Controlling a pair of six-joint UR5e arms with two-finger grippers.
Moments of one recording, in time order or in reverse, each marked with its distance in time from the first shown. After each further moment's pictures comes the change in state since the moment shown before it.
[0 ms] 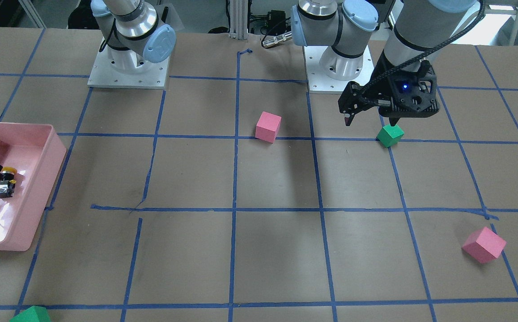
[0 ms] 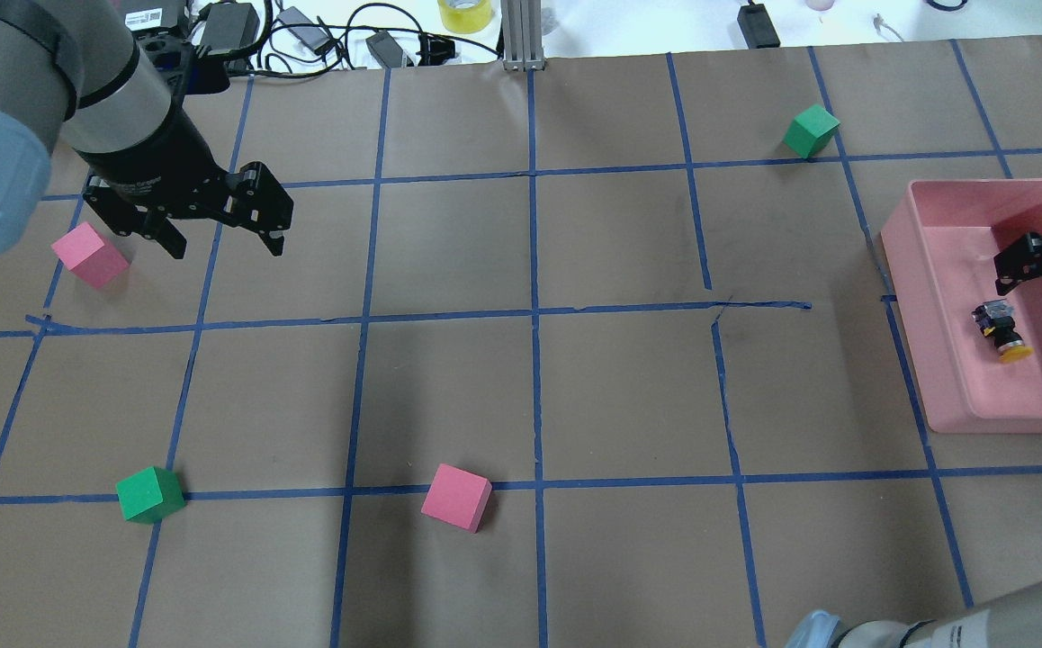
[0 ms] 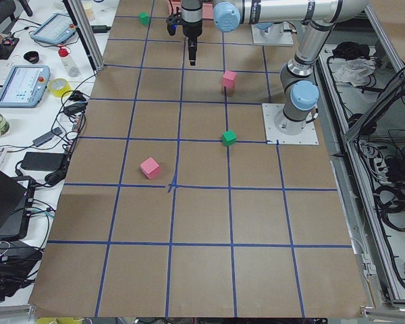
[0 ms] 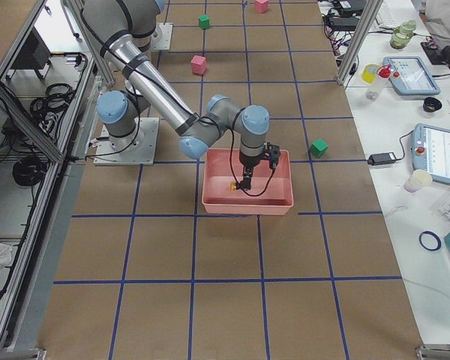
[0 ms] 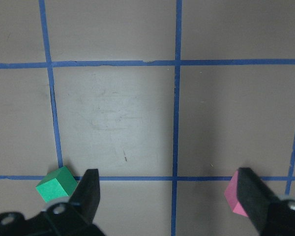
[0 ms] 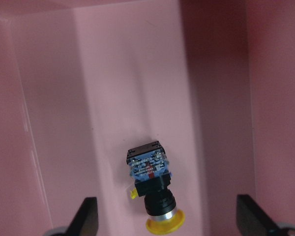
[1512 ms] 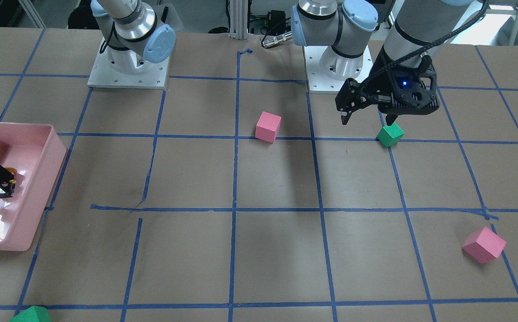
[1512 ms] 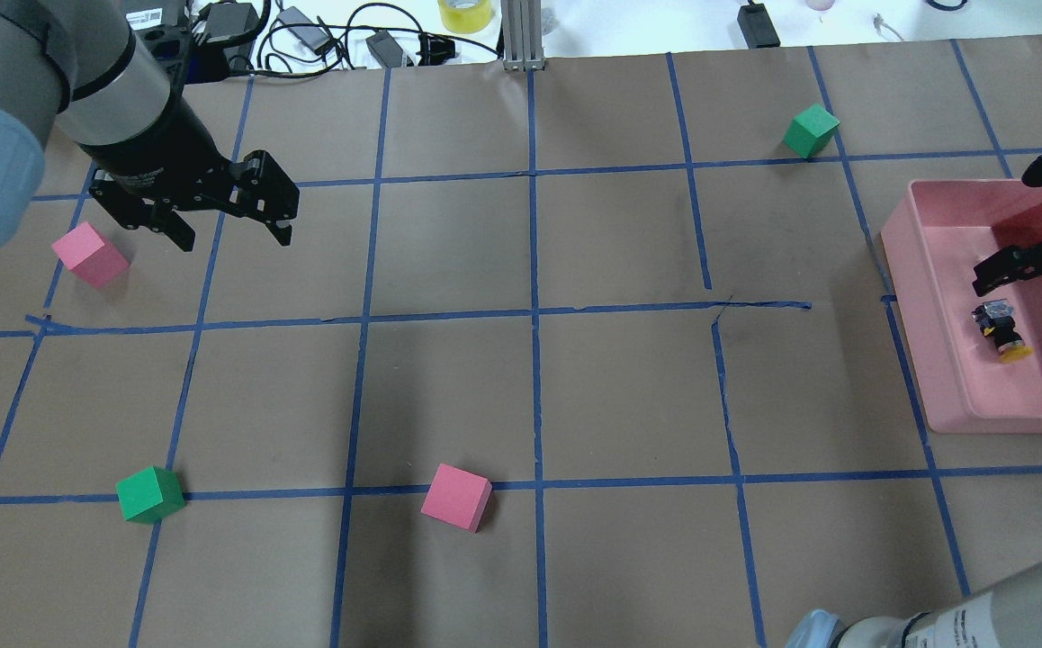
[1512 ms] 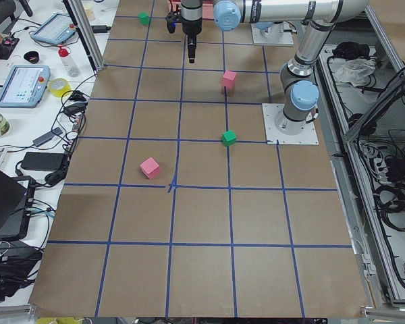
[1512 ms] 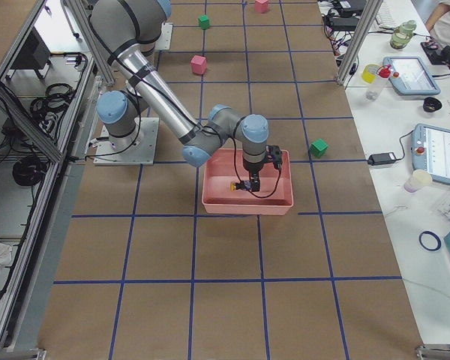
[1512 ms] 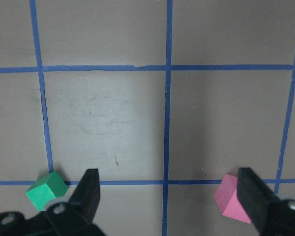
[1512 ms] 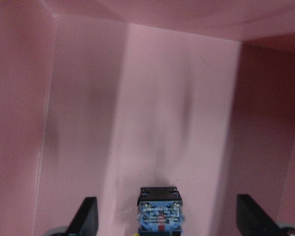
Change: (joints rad) left arm -0.001 0.006 0.007 0.003 -0.041 -0.004; right arm -0.001 0.061 0.021 -0.123 0.102 -0.302
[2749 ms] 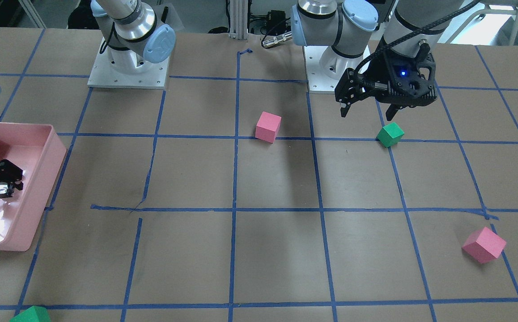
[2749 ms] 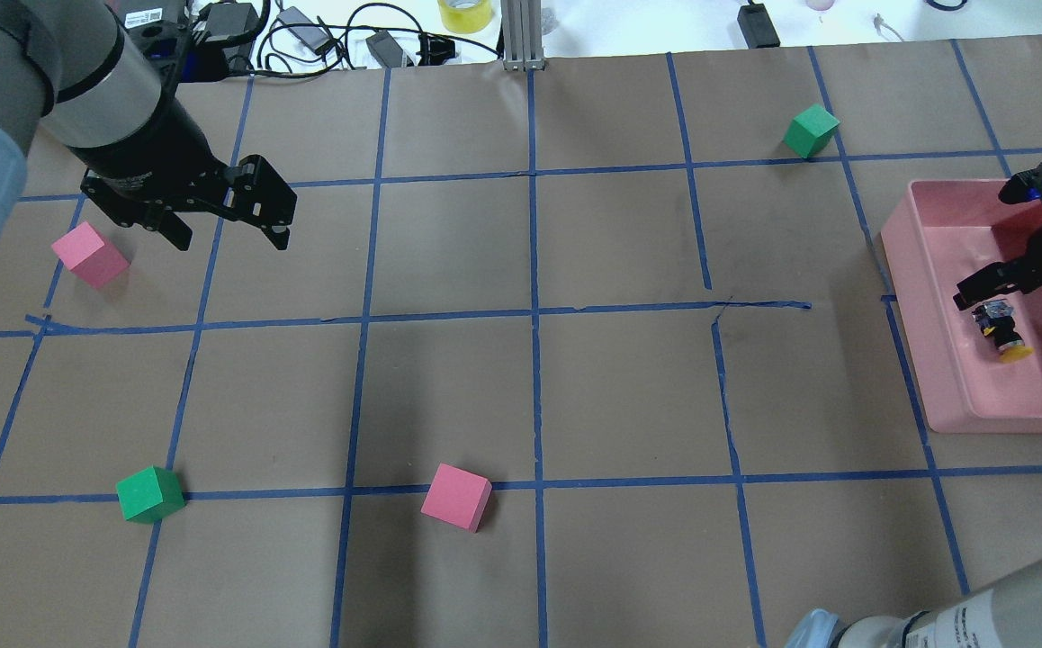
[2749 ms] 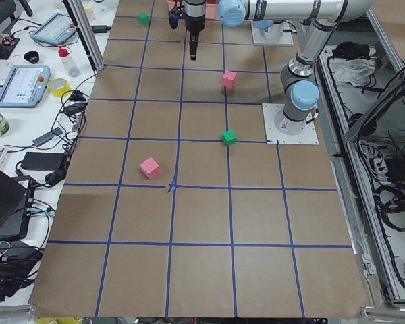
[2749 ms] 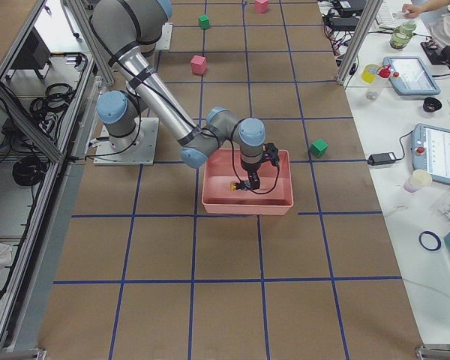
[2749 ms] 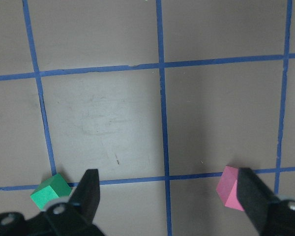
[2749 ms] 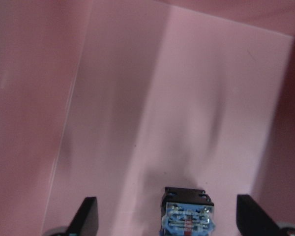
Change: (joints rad) left arm -0.002 0.029 -0.002 -0.012 -0.004 0.056; right arm -0.001 0.006 0.042 -0.016 0.018 -0.071
